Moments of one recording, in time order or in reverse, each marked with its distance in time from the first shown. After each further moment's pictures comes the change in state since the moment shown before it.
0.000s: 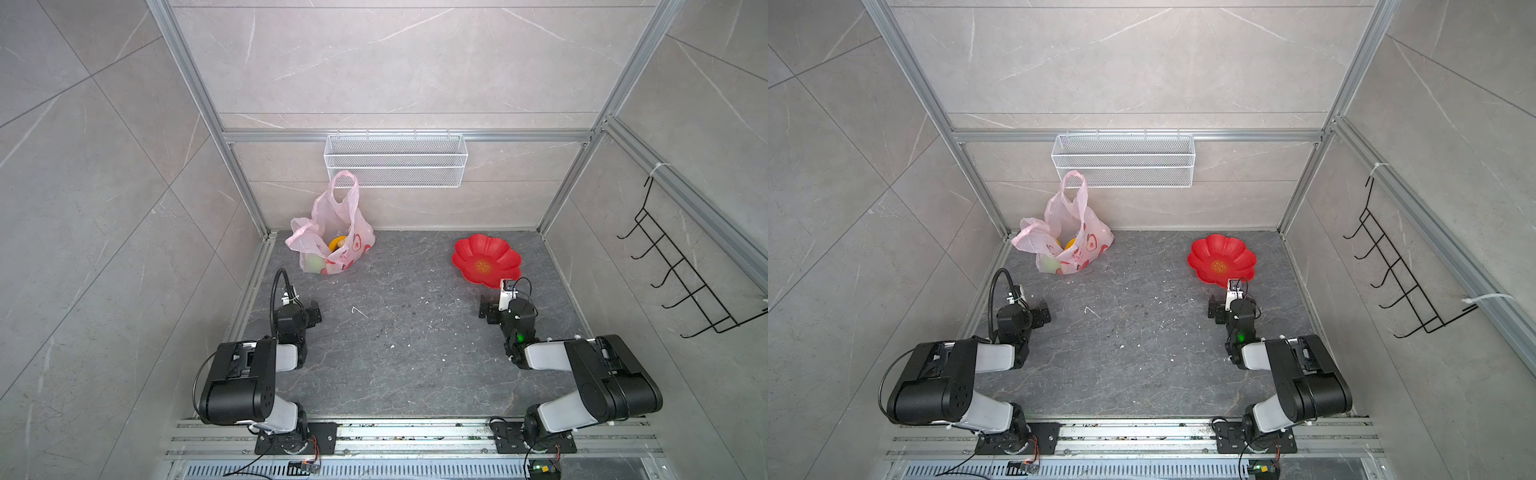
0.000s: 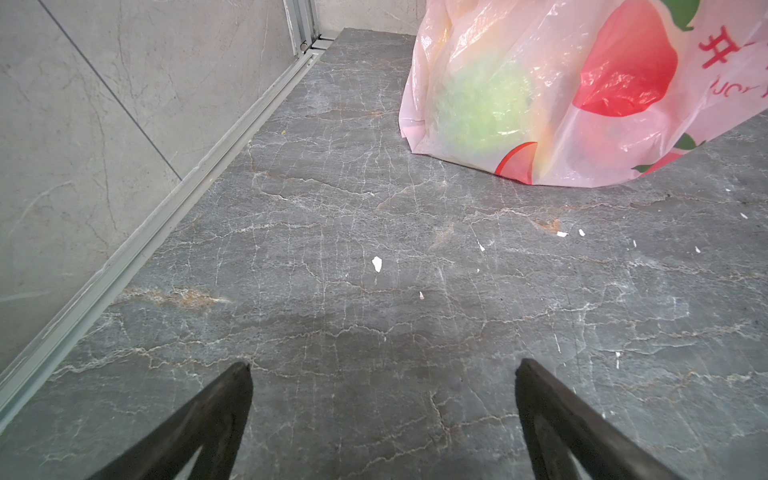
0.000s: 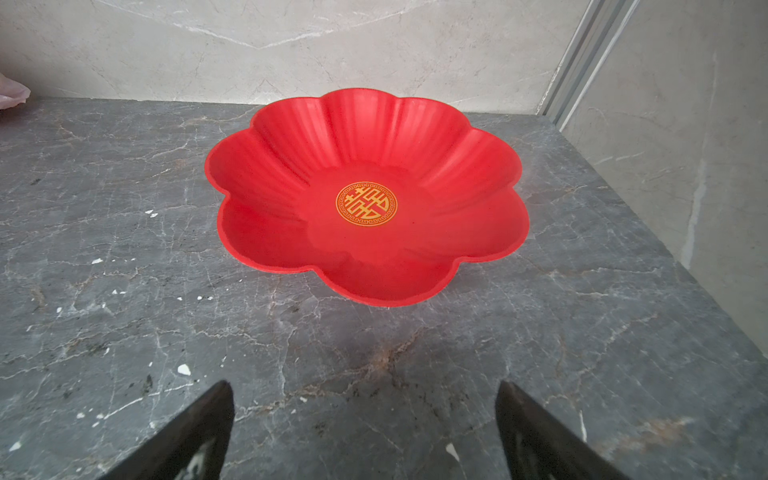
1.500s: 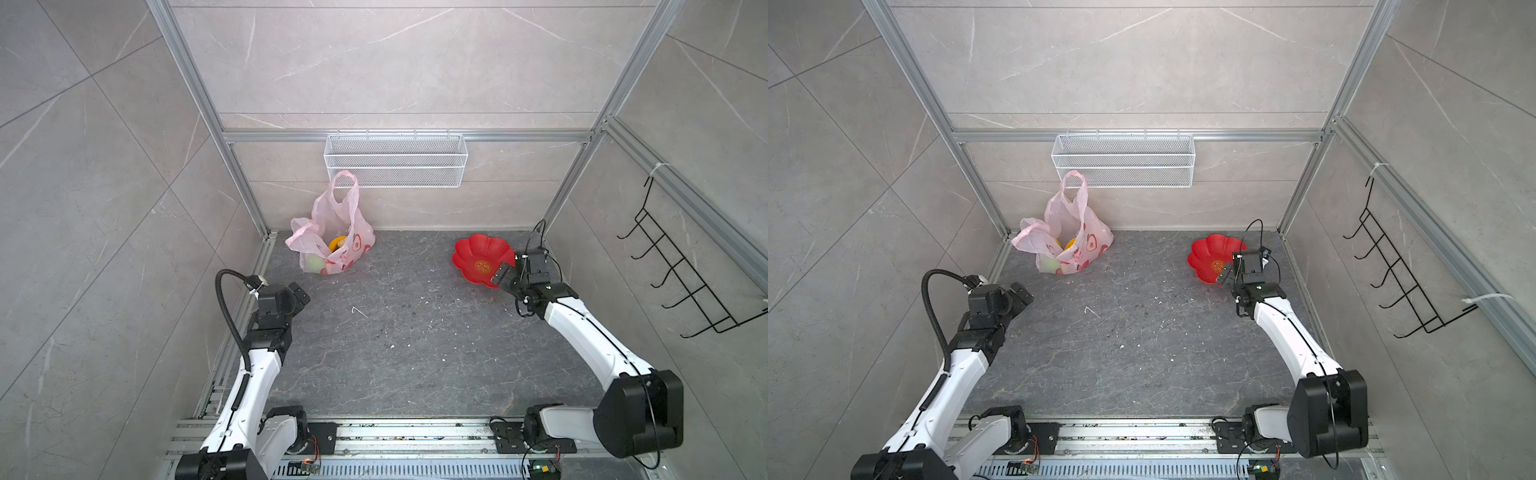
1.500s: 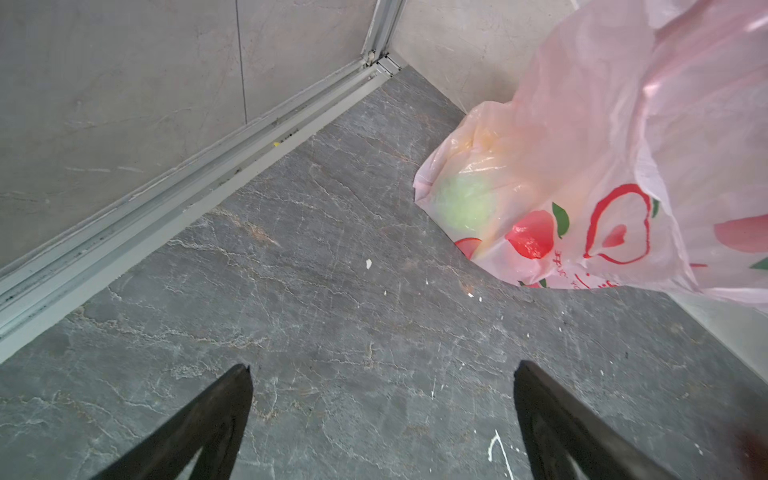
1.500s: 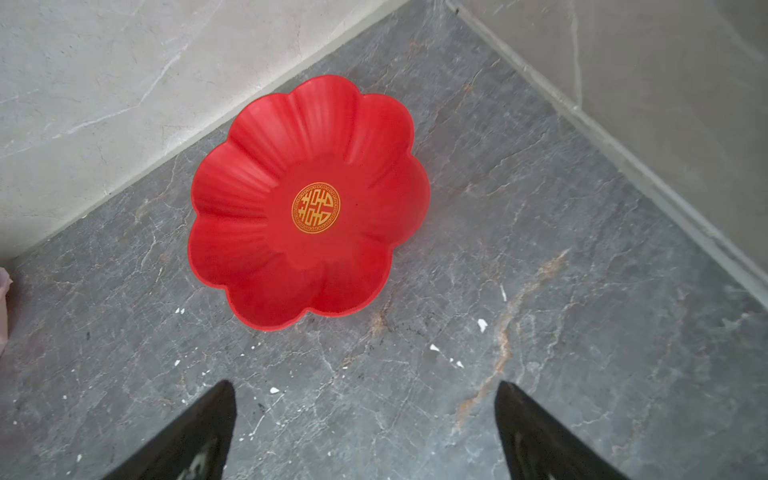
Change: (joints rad) left arm -0.001 -0.539 0.342 -1.007 -0.023 -0.506; right arm -0.017 -0.141 0.718 -1.300 0.096 0.593
